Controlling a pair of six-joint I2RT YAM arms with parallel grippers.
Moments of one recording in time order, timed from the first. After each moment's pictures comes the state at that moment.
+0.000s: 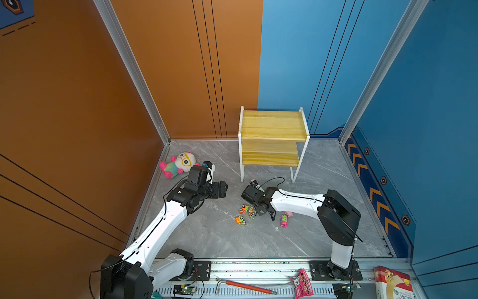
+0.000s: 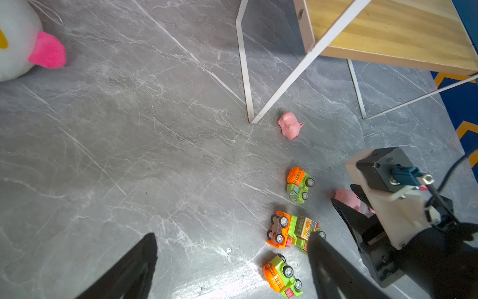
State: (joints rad) left arm -0.31 1.10 0.87 -0.57 0.11 -0.31; right arm 0.97 1.87 1.25 -0.75 0.49 0.45
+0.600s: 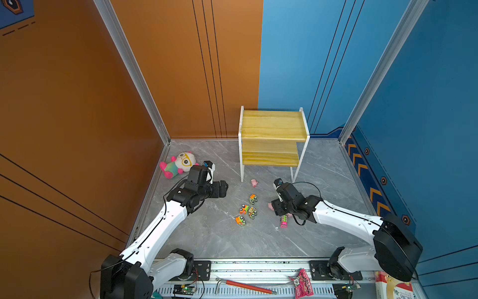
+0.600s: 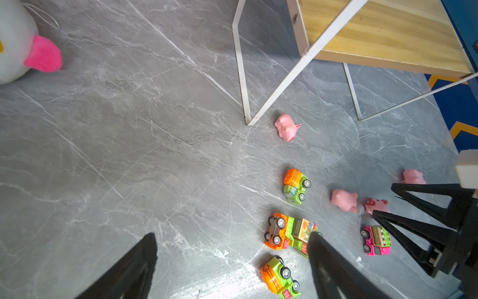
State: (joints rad) left arm -0.31 1.10 0.87 -0.56 0.12 -0.31; right arm 0.74 1.34 0.71 -0.31 0.14 0.27
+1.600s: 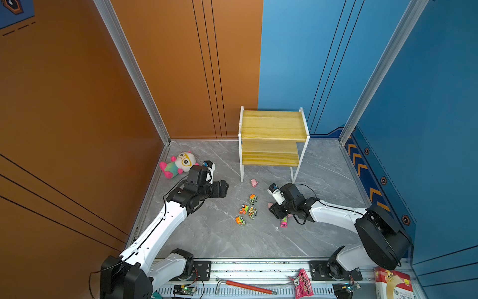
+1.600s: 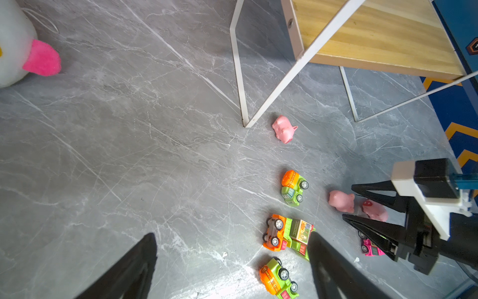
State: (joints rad) left arm -0.31 1.09 0.87 -0.55 0.12 -0.31; right arm 0.66 1.50 0.67 -0.12 -0.08 0.00
